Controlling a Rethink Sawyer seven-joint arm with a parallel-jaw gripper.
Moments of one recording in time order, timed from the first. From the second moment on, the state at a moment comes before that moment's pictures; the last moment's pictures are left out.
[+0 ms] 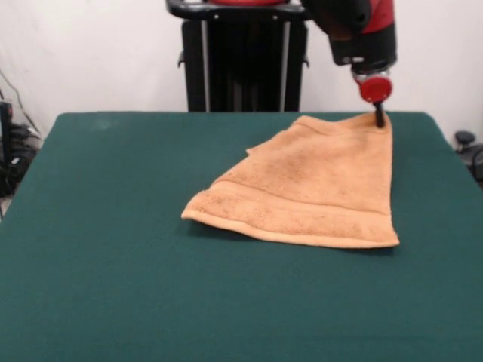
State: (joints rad) arm -0.25 -0.58 0.61 2.12 -1.08 0.21 1.51
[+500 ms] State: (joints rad) arm -0.09 -0.65 0.45 2.11 -1.04 0.00 1.51
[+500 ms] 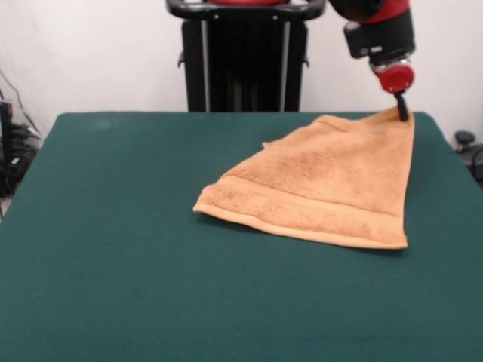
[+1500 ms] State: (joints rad) arm 0.07 -0.62 0.17 1.95 -0.88 -0.16 1.51
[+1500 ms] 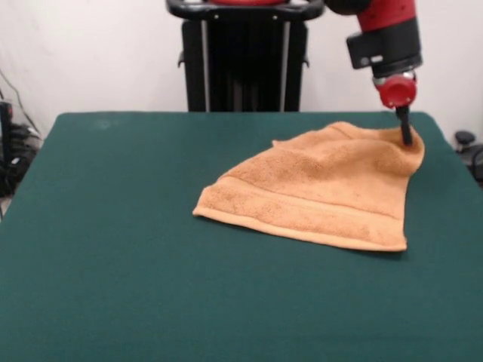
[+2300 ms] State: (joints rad) arm 0.00 -0.47 0.21 1.88 -0.83 -0.14 1.51
